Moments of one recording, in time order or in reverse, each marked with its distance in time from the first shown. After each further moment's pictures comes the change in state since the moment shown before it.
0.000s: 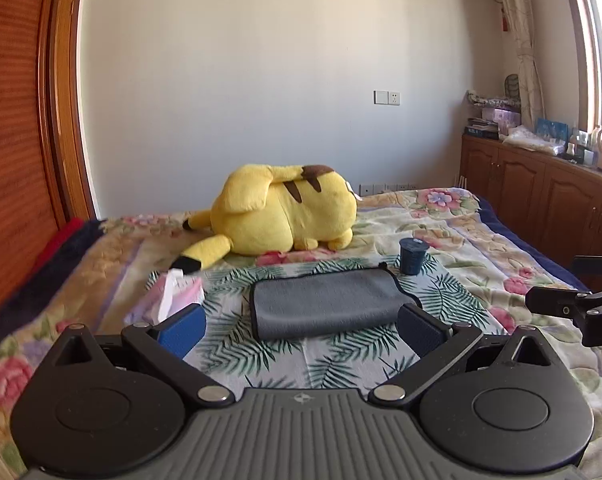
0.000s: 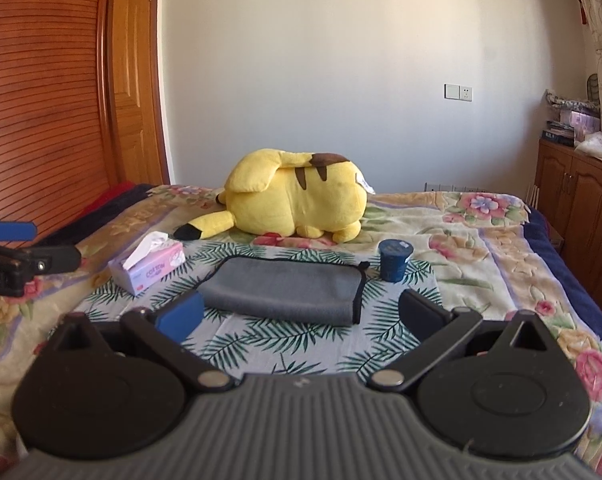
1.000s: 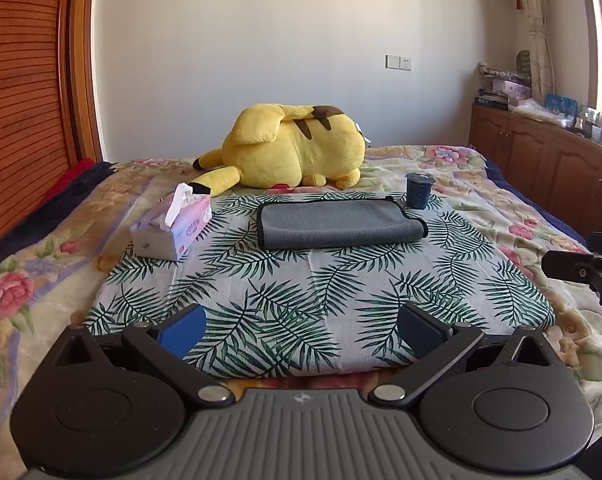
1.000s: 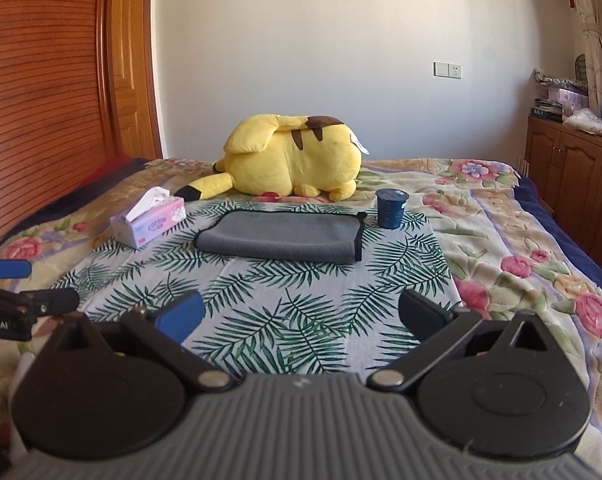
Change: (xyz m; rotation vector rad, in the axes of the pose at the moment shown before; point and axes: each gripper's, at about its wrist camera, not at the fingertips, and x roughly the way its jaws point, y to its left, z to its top) left arm -0.009 0.003 -0.095 -0.031 0.082 0.028; right arm -0.019 0.017 -0.070 0.014 0.039 -0.033
